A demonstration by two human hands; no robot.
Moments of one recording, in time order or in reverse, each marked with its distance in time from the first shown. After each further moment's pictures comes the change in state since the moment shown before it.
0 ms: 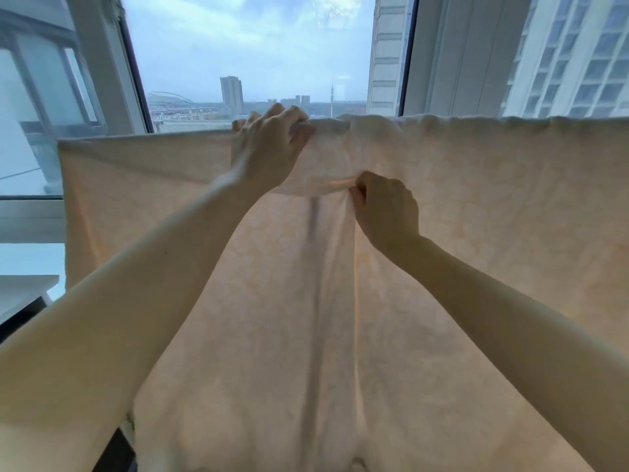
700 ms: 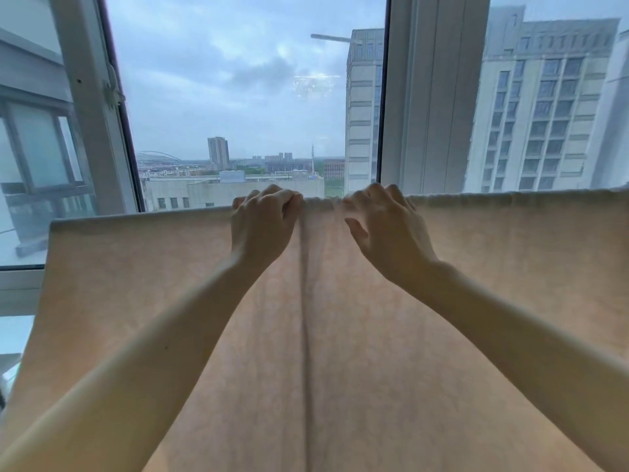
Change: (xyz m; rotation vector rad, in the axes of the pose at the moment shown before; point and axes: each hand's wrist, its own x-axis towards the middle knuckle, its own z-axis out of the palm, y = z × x) left_hand 0.001 0.009 0.007 -0.113 0.072 -0.068; right_hand 0.037 0.004 -0.052 -0.140 0.155 -0.322
